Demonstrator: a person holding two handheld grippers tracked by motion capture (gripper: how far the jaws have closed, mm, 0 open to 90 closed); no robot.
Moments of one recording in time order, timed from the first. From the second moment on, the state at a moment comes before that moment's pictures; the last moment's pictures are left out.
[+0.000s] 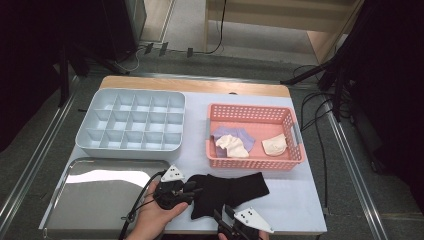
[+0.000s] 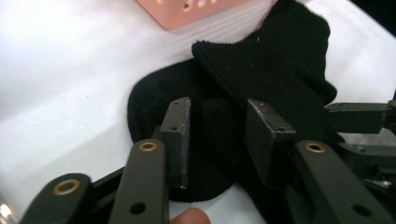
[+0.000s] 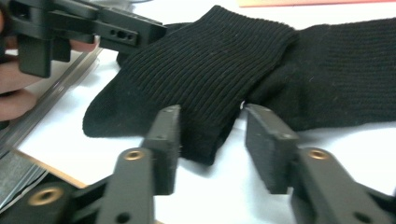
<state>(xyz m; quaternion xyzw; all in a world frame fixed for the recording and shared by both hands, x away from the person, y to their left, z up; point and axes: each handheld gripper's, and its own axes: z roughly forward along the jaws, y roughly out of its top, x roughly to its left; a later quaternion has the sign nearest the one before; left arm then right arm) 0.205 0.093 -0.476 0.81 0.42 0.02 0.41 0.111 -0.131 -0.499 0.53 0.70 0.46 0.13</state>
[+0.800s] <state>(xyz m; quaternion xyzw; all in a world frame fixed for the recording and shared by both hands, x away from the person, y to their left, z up) 0.190 0.115 -0.457 0.79 0.38 0.01 0.48 0.147 -0.139 -0.465 0.43 0.74 0.45 0.24</state>
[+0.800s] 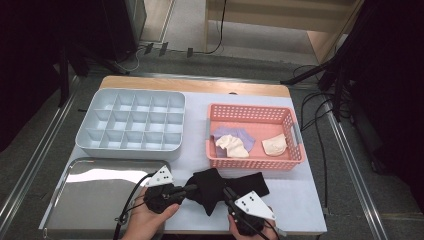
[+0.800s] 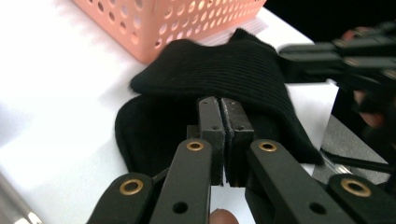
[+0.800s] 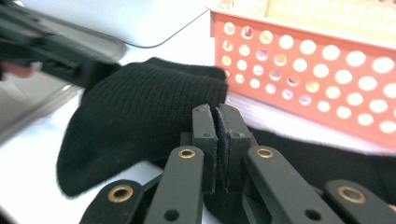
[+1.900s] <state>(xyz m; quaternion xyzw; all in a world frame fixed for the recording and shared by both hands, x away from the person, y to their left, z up) 0.192 0.118 -0.471 0.81 0.40 -0.01 0.43 0.133 -0.100 -0.485 0.44 0.76 0.44 0.20</state>
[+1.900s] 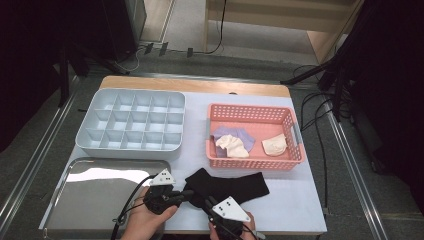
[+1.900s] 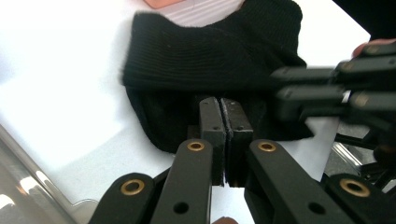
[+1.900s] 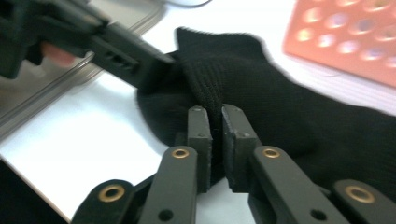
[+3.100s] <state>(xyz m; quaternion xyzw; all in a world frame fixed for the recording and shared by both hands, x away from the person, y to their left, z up) 0.193 0.117 -0.472 0.82 0.39 0.00 0.42 0.169 -0.172 -0.479 0.53 0.67 0.49 0.18</state>
